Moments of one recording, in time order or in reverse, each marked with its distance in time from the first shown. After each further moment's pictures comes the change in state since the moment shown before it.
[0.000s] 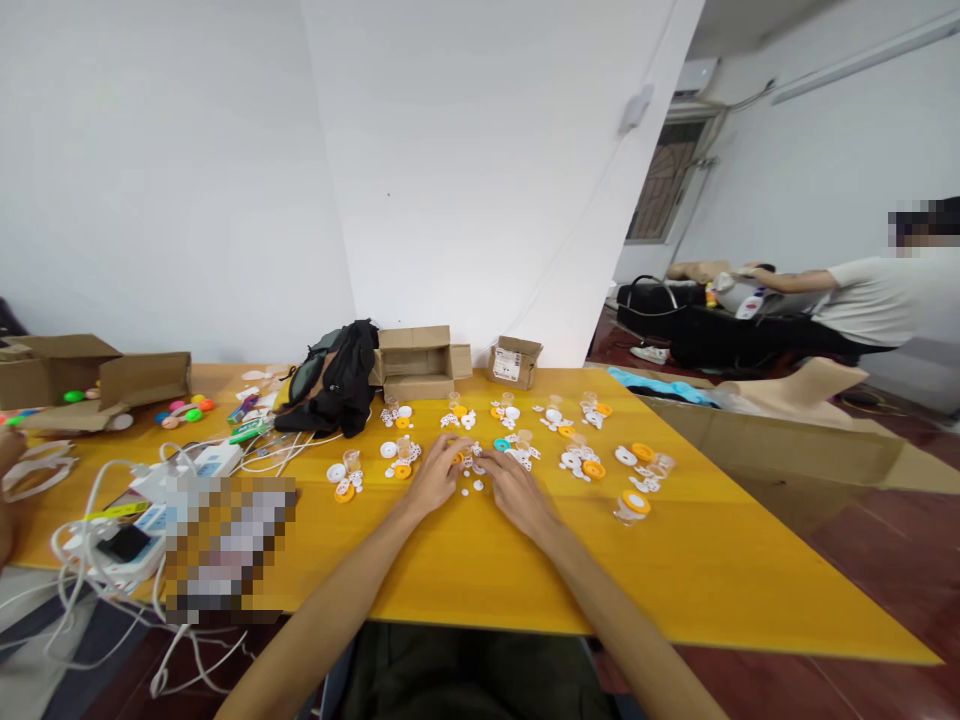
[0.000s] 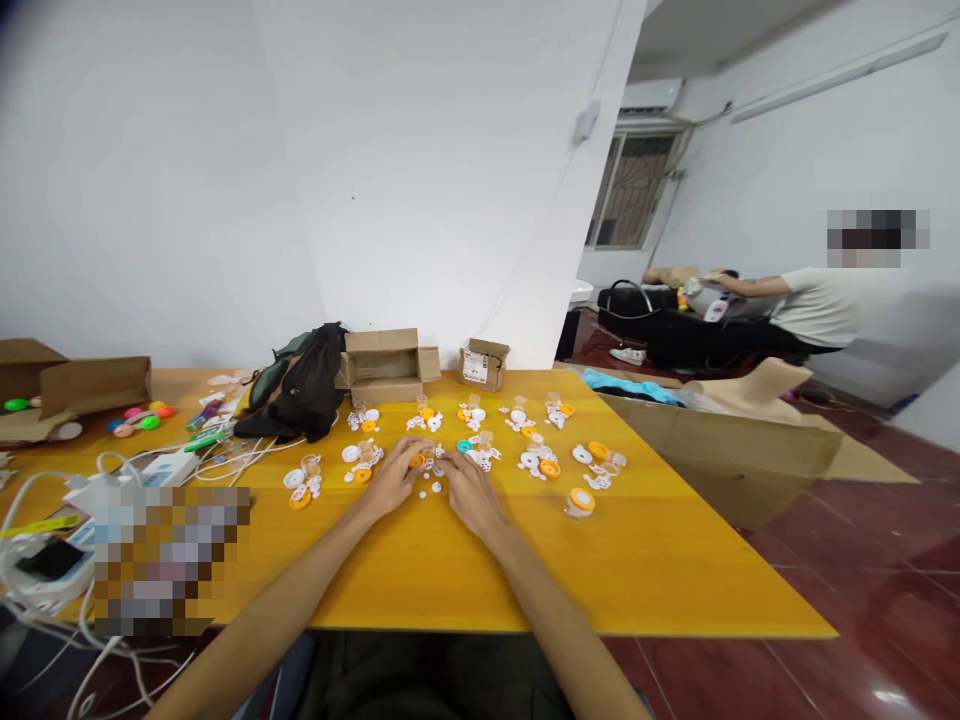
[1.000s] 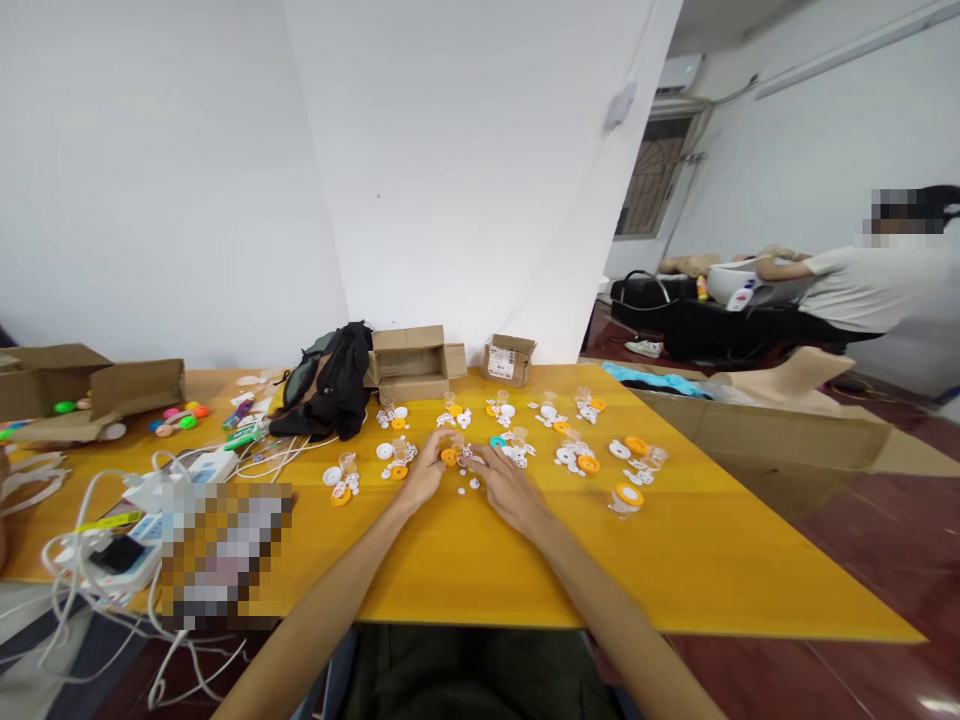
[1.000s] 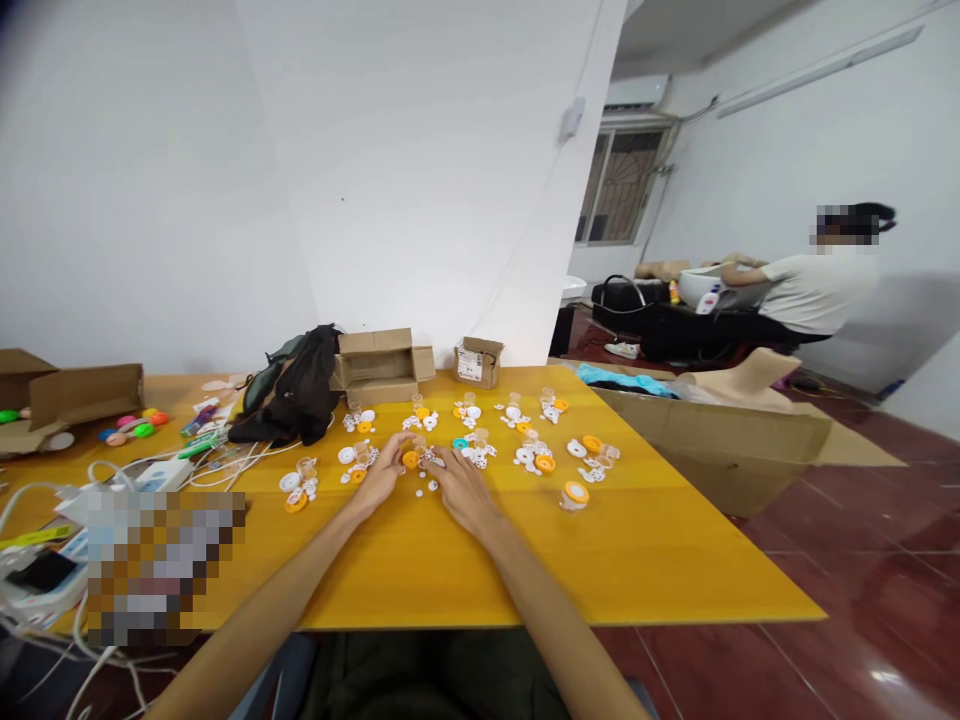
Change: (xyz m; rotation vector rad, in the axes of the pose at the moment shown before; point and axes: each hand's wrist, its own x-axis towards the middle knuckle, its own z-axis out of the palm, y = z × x) left_hand 0.006 -0.016 0.002 -0.547 0.064 -0.231; right_hand 0.005 -0.013 -0.006 -0.112 -0.076 -0.033
